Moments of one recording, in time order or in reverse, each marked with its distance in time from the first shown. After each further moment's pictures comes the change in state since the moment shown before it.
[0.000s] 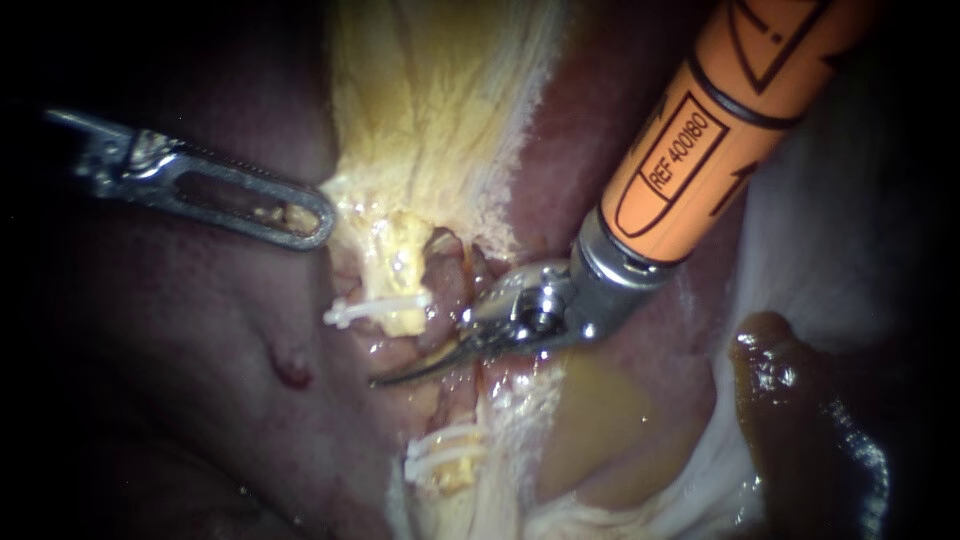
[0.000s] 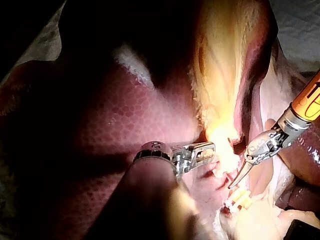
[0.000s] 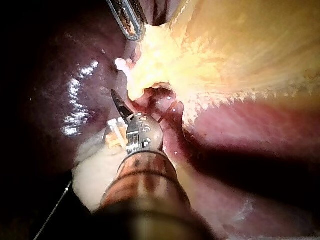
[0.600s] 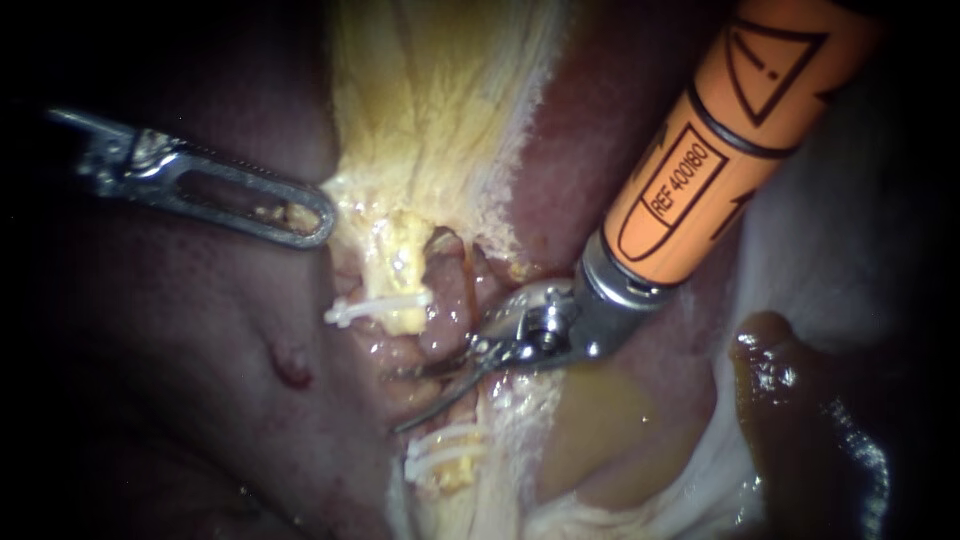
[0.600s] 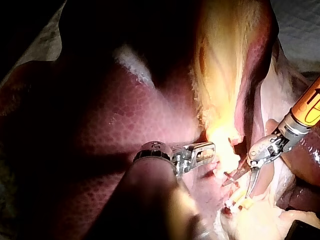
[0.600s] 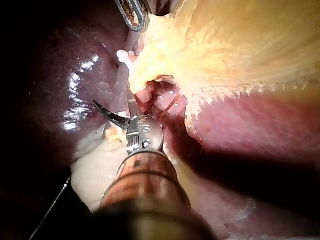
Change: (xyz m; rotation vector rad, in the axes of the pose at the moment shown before) right arm -0.001 0.000 0.001 -0.023 0.029 -0.030; left arm 0.000 0.000 0.000 0.001 0.001 0.001
